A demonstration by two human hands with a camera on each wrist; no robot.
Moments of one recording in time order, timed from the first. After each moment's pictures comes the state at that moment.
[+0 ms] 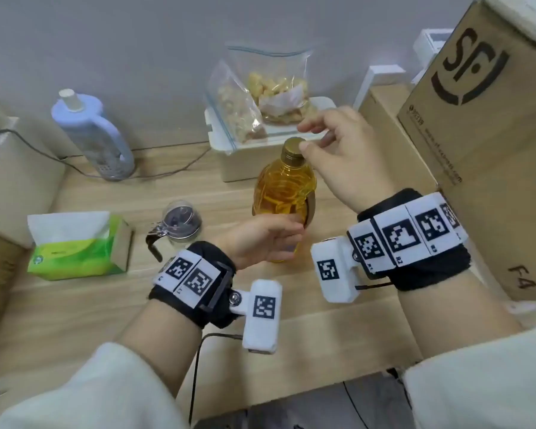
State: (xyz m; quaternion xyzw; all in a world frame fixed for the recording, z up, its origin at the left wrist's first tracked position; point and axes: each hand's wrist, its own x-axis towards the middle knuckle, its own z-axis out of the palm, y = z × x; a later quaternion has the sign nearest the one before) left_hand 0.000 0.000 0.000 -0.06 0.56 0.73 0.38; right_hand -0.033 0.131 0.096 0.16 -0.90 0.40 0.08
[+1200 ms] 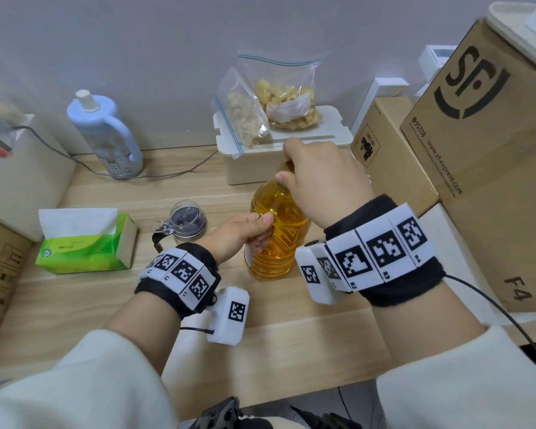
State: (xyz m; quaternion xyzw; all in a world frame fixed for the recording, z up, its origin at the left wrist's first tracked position) left_hand 0.004 -0.035 -0.019 0.08 0.70 0.68 0.20; right_hand -0.005 0.100 0.116 0.21 -0.98 0.07 0.03
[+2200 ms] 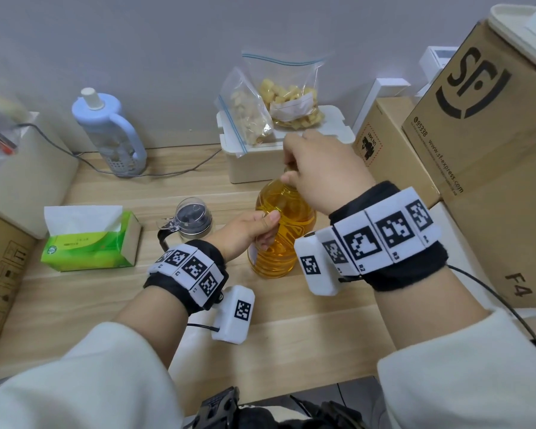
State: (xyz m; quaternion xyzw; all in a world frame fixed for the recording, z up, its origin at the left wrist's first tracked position) left_hand 0.006 -0.032 -0.019 0.09 0.69 0.69 0.20; right_hand -0.015 0.093 0.117 0.20 -0.98 0.09 -0.03
